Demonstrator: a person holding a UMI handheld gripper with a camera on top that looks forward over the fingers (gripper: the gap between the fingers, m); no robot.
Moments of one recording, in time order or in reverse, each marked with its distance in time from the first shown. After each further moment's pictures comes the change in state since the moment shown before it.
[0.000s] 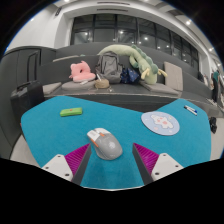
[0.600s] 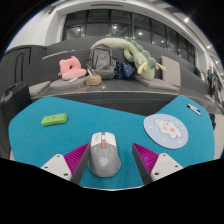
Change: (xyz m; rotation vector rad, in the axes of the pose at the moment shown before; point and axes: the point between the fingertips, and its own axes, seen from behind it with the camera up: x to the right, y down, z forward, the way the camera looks) arm 0.014 -0.027 0.100 -0.052 0.069 0.034
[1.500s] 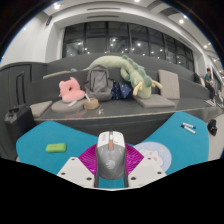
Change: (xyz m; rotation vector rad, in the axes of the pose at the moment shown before) arm 0.057 -0.118 -0.046 0.146 -0.048 0.034
